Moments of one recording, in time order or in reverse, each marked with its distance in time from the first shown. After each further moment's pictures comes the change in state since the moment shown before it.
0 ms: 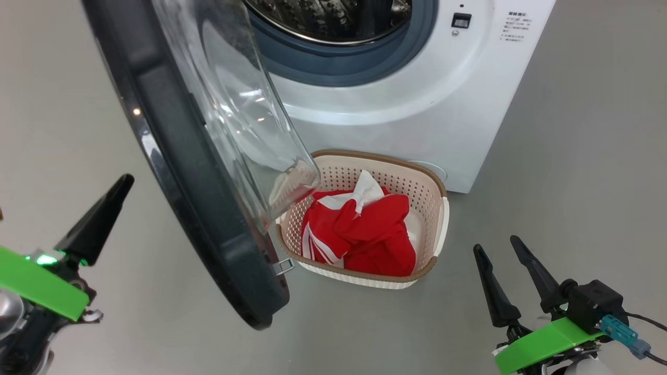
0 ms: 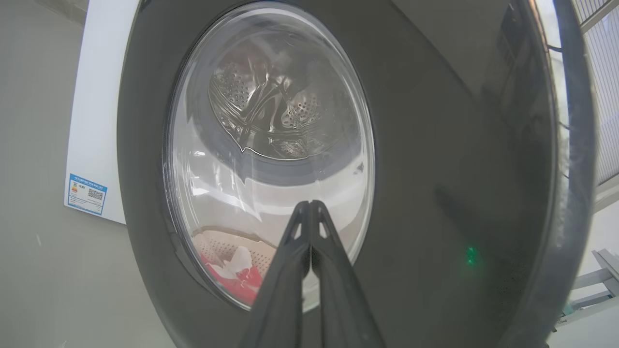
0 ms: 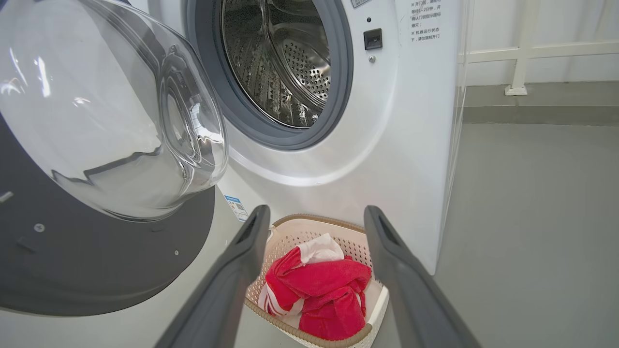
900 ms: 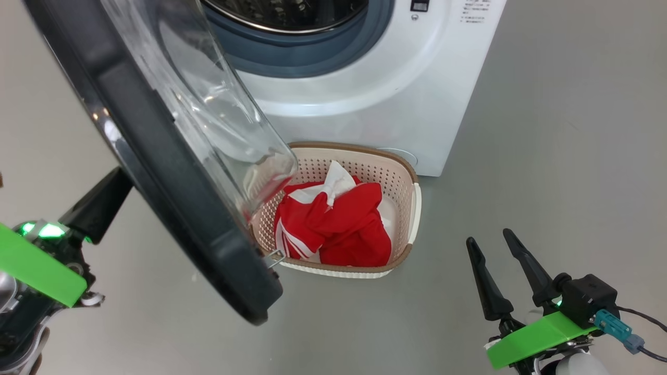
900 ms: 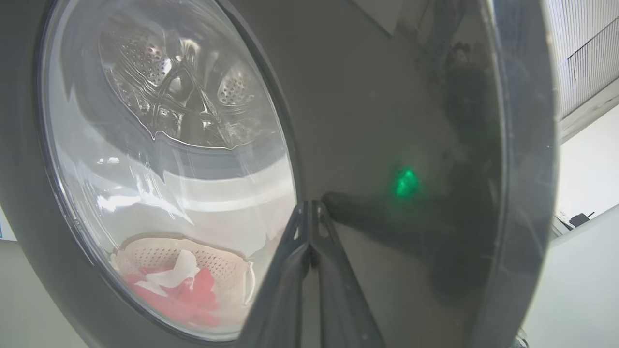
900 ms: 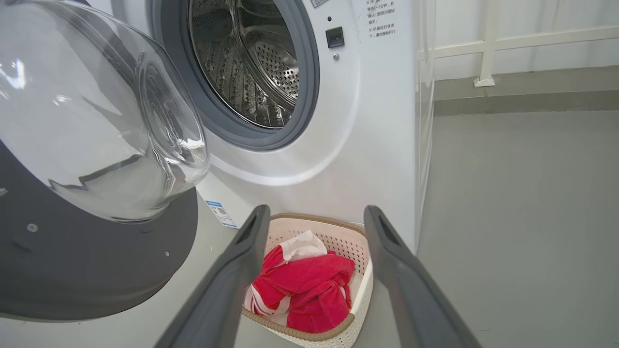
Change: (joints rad) left arm -0.084 0.029 -0.002 -0.107 -0.047 0.002 0.086; right arm -0.021 0.027 0.003 -0.001 0.000 0.000 0.000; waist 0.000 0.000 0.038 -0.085
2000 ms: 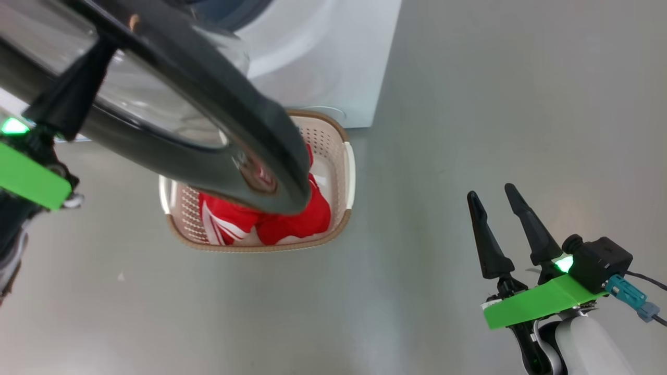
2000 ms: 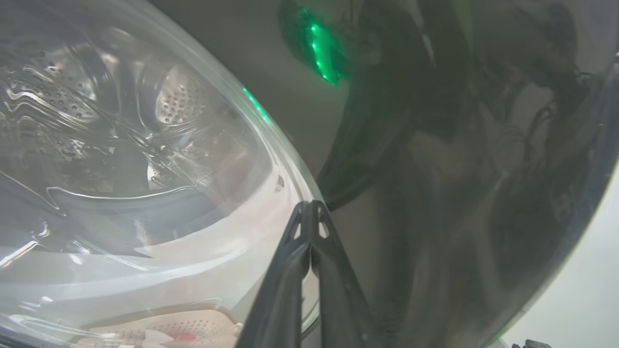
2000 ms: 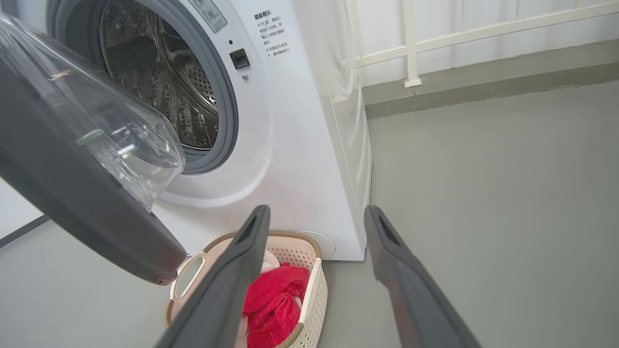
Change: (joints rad) left arm -0.361 -0.024 -0.130 0.152 0.090 0.000 -0.045; right arm -0.104 0.014 -0.003 -0.037 0.063 0.000 0.000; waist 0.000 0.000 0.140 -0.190
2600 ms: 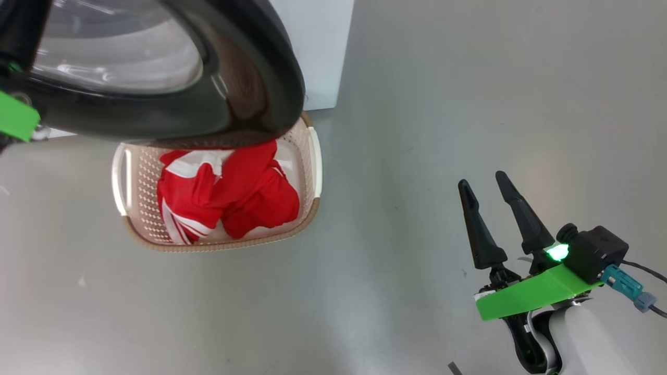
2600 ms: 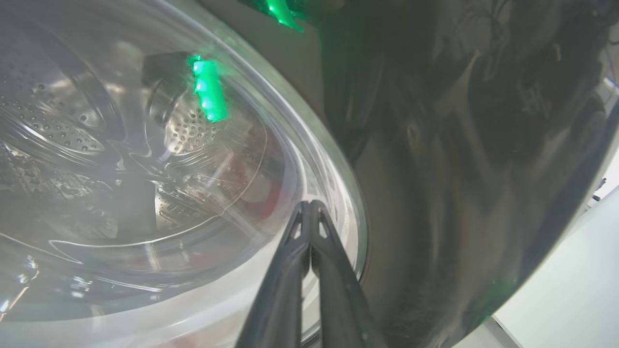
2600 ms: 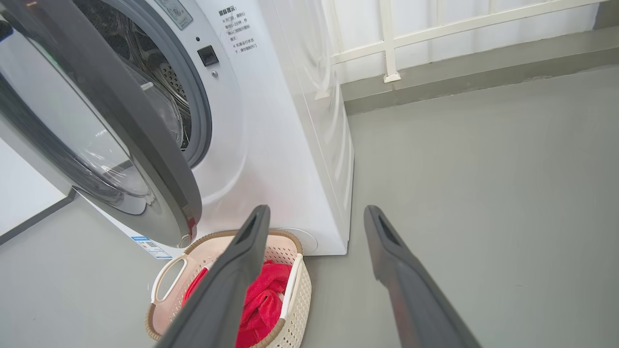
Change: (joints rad) left arm -0.213 -0.024 -0.095 0.197 0.035 -0.001 -0.088; right arm -0.039 0.000 0.029 -0.008 0.027 0.000 0.000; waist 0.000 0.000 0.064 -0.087
